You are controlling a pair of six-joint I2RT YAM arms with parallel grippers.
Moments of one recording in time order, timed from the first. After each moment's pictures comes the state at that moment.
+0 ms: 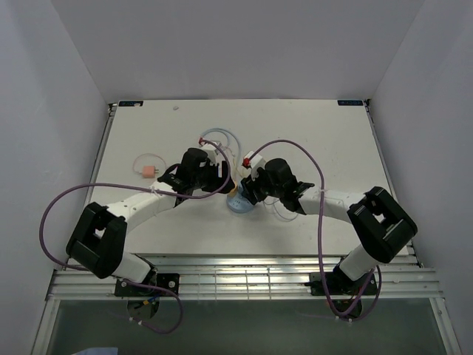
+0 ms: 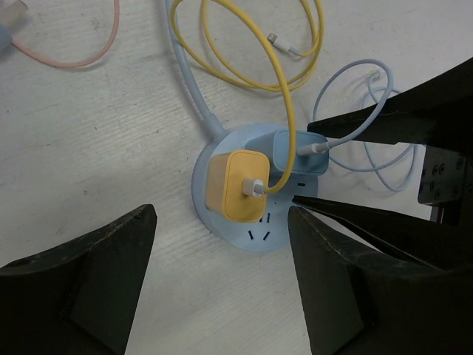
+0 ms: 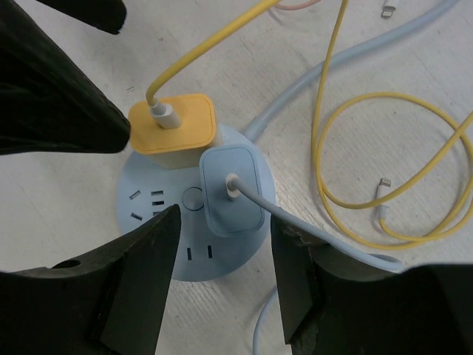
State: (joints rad) left arm -0.57 1.42 0.85 -0.07 0.14 -0.36; right arm 0.74 1.56 0.77 0.24 -0.19 -0.08
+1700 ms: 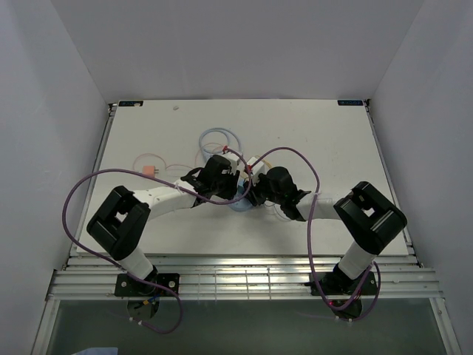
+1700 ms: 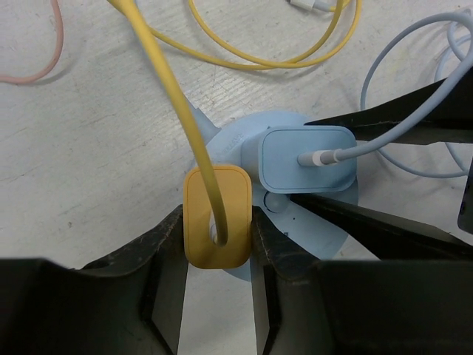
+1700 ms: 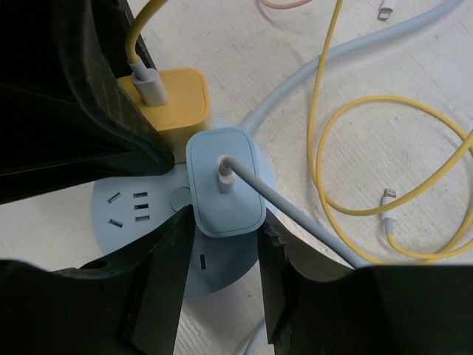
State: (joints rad) left arm -0.71 1.62 0.90 -0.03 -0.03 -0.22; right arm 0.74 1.66 0.66 0.53 -0.17 -0.09
